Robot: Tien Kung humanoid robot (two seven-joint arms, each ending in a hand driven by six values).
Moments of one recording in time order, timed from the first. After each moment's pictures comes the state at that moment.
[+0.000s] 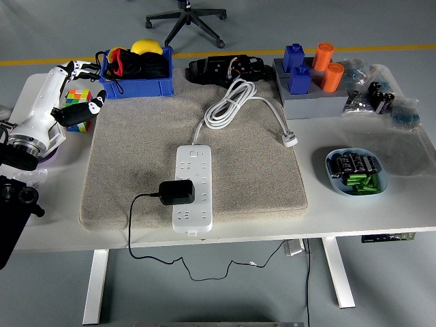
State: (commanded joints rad) left arm -0.28 0.29 -1.35 -1.46 1.74 0.03 0.07; right arm 0.11 -0.22 1.66 0.18 -0.78 -0.21 -0.22
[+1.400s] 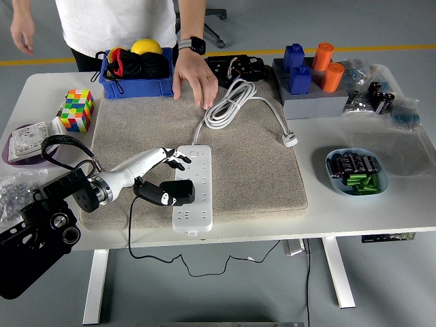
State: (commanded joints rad) left arm -0.35 0.37 -0.90 -1.46 1.70 -0.14 0.18; right arm 0.09 -0.22 1.65 0.18 -0.77 -0.20 -0.21
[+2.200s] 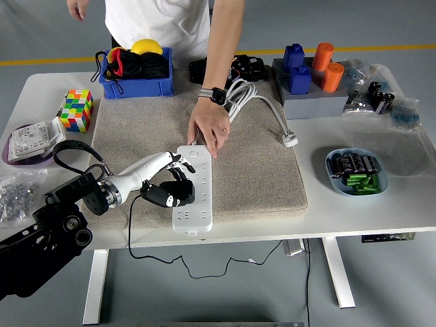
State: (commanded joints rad) left arm -0.38 0.34 -0.86 -1.40 1.69 -0.10 0.16; right arm 0.09 -0.22 1.65 0.18 -0.77 -0.20 -0.21
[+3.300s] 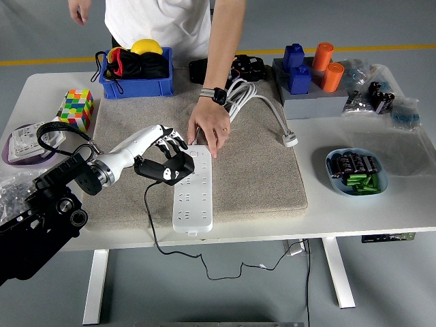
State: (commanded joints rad) left arm -0.43 0.32 -0.96 -1.34 1.71 -0.04 0.12; right arm 0.09 -0.22 1.65 0.18 -0.77 -0.21 -0.20
